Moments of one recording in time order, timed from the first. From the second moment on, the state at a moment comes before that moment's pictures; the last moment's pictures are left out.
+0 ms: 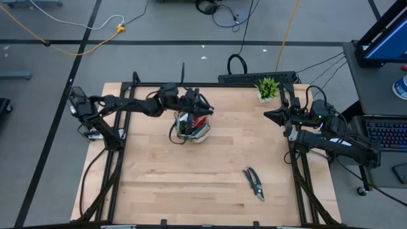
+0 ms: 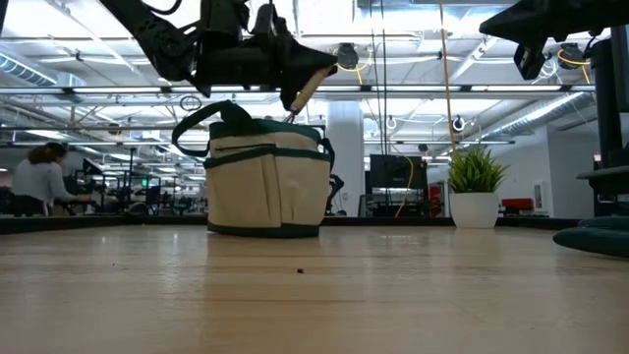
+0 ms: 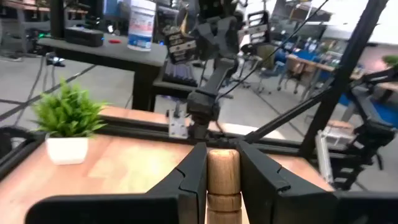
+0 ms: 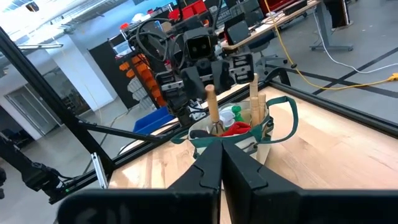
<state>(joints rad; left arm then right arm) 0.38 1.62 0.89 0.73 0.56 -0.19 -0.41 0.29 0.52 -0.28 -0.26 0.46</state>
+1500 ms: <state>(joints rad) 0.32 1.41 0.60 0.87 0.33 -0.19 -0.41 0.29 0.52 -0.28 -0.23 0.49</state>
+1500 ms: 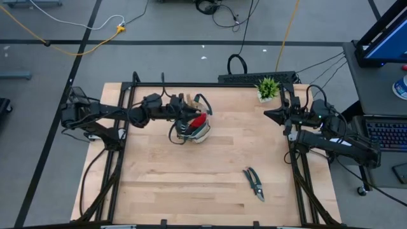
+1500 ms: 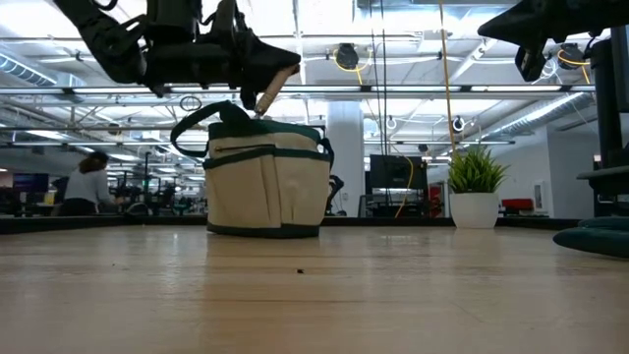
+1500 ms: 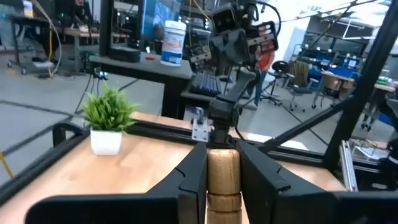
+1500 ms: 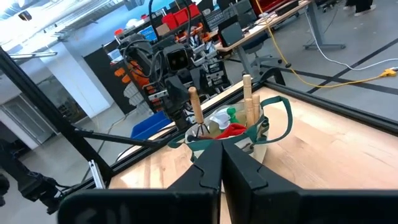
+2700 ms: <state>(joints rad) 0.32 1.43 0.53 0.95 0.28 -0.06 -0.41 0.29 0.52 -0.28 -0.21 0.51</state>
